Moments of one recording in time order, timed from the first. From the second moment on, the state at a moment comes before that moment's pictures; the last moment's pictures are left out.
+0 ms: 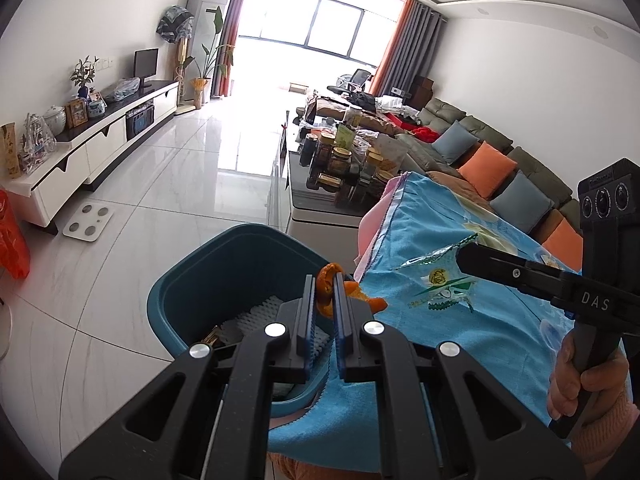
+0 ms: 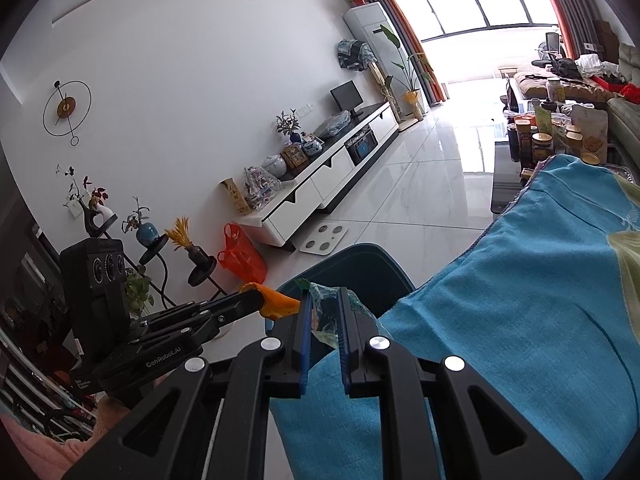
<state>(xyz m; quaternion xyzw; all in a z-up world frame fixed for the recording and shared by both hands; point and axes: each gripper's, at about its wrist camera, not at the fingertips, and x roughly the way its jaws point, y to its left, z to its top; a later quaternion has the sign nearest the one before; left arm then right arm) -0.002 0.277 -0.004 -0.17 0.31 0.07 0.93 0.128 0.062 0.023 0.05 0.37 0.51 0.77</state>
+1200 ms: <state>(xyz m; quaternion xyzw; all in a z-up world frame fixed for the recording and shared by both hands) 0.013 0.284 -0.030 -0.18 0.32 0.10 0.92 0.136 0.108 0.013 0.02 0.39 0.52 0.76</state>
